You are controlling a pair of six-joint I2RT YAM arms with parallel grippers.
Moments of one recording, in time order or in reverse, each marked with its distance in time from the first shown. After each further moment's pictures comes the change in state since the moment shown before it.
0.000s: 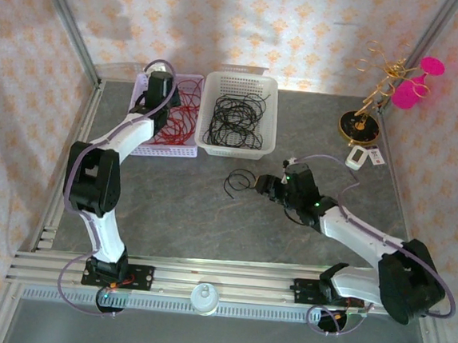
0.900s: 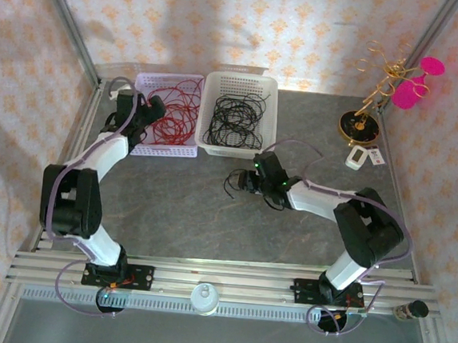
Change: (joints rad) left arm 0.145 -0.268 -0.309 -0.001 0.212 -0.248; right arm 0.103 0.413 0.254 0.014 0.133 -0.153
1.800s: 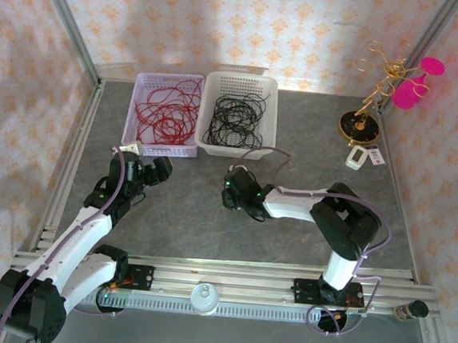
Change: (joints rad) left arm -0.193 -0.706 -0.572 -0.196 0.088 0.006; right arm 0.212 0.132 0.061 -0.052 0.126 -0.082
